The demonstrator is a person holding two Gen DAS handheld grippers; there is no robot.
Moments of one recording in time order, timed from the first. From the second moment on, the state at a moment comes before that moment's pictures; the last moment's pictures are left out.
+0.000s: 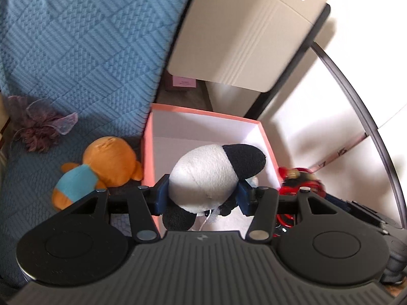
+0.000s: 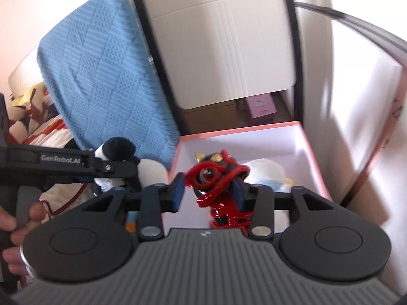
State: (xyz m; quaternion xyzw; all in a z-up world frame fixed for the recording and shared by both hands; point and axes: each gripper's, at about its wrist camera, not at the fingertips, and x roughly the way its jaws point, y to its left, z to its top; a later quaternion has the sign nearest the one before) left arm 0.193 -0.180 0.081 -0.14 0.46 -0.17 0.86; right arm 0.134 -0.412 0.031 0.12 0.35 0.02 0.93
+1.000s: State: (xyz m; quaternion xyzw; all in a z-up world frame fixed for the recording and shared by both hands) left arm 0.221 -0.246 0.009 -0.08 0.56 -0.18 0.80; right arm 0.121 -0.465 -0.045 0.16 0.39 -0.02 0.91
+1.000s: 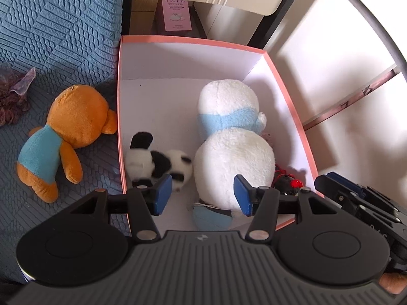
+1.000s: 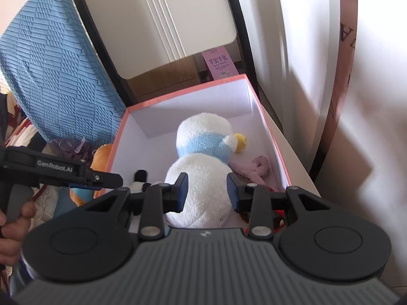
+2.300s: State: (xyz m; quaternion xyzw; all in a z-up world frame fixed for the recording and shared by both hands) left arm 0.100 -0.126 0.075 -0.11 0.38 -0.16 0.90; right arm 0.082 -0.364 -0.007 0.16 0.34 0.05 0.93
